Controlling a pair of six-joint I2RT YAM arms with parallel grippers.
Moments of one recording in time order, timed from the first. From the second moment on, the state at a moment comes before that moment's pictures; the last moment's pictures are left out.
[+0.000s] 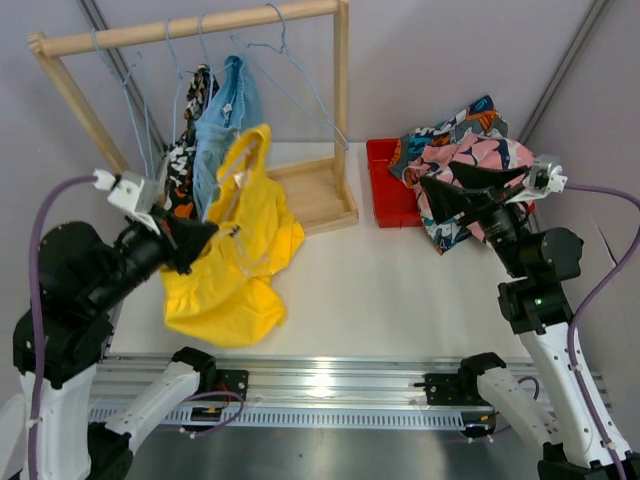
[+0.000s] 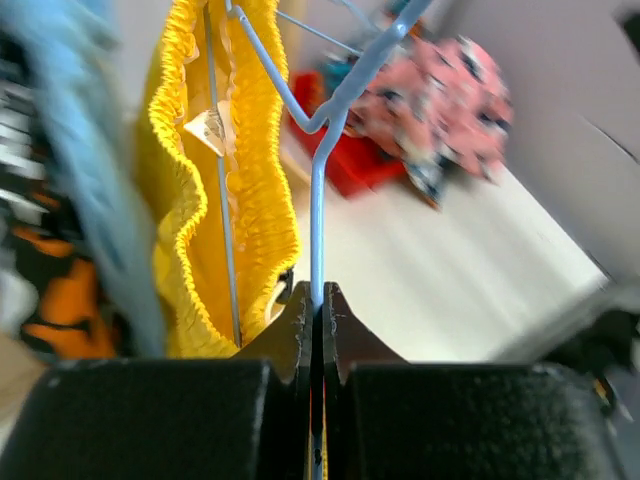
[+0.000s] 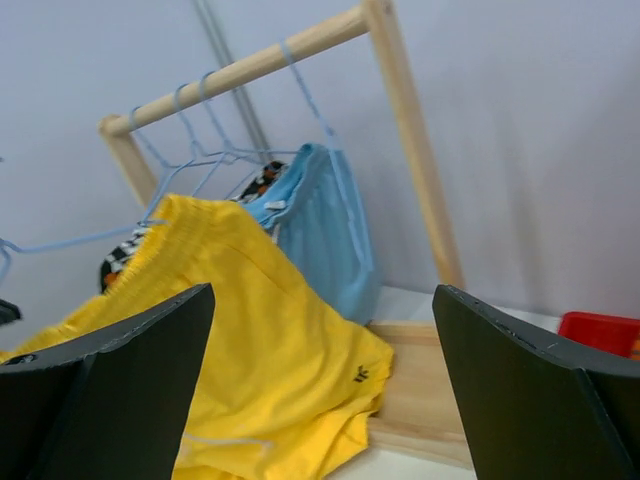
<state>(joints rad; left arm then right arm) -0.33 0.81 1.63 -0.98 0.20 -0.19 0.24 0.73 0.94 0.24 -0.31 0.50</state>
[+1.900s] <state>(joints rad) -0.52 0.80 1.60 -0.75 0.68 -0.33 0.53 1.06 1.27 0.22 0.04 0.13</state>
